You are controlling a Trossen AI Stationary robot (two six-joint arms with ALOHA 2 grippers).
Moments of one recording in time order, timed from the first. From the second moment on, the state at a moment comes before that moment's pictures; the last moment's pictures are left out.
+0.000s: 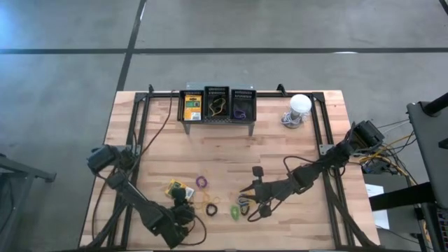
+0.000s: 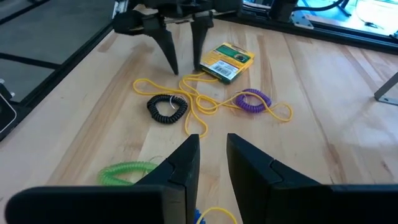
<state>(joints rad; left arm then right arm) -0.86 1.93 1.09 -0.61 -0.60 -0.81 0.52 1.64 0.70 0.48 0.39 0.09</state>
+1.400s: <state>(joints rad) -0.83 1.88 1.04 -1.23 -0.63 -1.39 0.51 1.64 0.70 0.48 0.39 0.10</state>
